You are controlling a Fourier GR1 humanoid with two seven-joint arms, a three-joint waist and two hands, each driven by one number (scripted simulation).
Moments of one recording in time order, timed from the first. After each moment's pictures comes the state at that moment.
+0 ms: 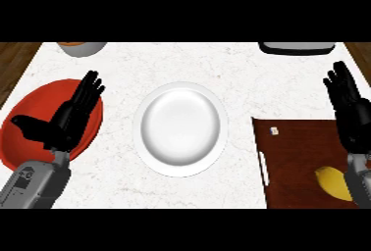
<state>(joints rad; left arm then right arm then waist) -0.27 0.39 -0.18 -1.37 0.38 0.08 -0.10 -0.21 -0.44 0.04 -1.56 -0.21 -0.24 0.06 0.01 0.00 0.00</state>
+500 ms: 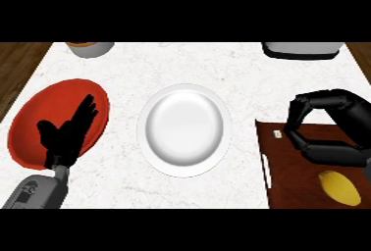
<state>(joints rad) -0.18 0.40 -0.20 -1.28 0.33 0.18 0.00 -0.31 -0.63 0.18 -1.74 -0.21 0.26 -0.12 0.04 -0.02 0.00</state>
